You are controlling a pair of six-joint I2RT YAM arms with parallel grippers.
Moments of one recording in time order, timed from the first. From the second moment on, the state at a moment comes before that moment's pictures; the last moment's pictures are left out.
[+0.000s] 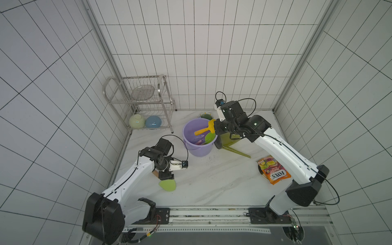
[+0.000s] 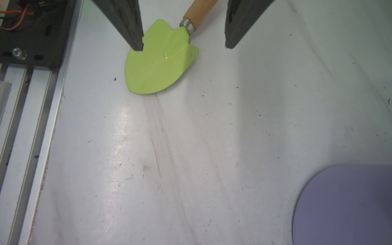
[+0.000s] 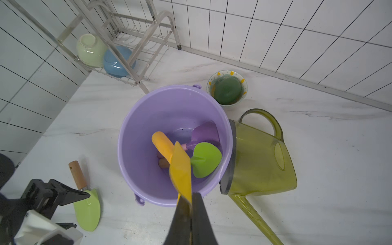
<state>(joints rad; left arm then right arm) -0.35 1.18 0.85 -1.06 0.22 1.13 0.84 1.63 1.83 -0.95 0.16 0.25</state>
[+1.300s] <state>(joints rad) -0.32 1.17 0.79 -1.03 0.09 1.18 0.78 1.95 1.86 -0.92 -0.04 0.24</state>
